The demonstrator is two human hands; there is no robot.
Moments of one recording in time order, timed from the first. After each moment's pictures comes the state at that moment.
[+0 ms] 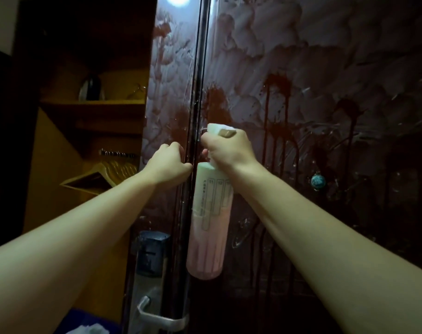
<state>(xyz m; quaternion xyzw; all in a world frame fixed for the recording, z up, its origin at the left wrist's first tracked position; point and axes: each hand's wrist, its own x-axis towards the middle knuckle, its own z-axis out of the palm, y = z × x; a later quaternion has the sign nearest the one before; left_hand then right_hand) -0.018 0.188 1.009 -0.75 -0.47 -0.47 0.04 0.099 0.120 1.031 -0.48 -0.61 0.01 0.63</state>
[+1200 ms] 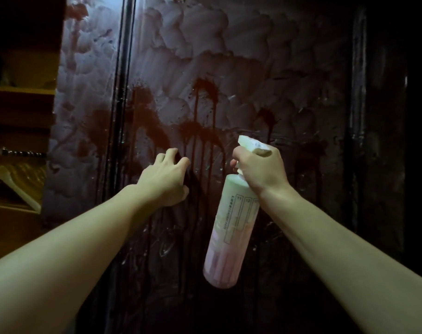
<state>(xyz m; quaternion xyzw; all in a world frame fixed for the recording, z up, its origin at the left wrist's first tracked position) 0.111 0.173 1.007 -0.84 -0.38 -0.35 0.18 0.245 0.046 1.025 -0.55 -0.49 -0.08 0.67</state>
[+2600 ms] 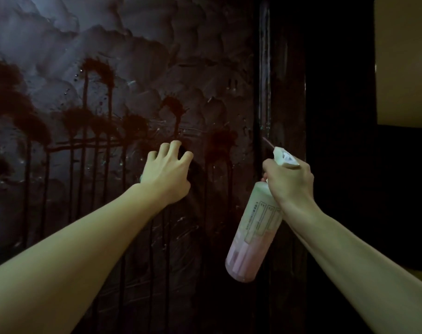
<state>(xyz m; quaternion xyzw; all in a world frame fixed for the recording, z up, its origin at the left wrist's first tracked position) 0.297 0.106 1.010 -0.83 -0.27 -0.40 0.28 0.420 -0.078 0.995 -0.61 -0.28 -0.17 0.72</state>
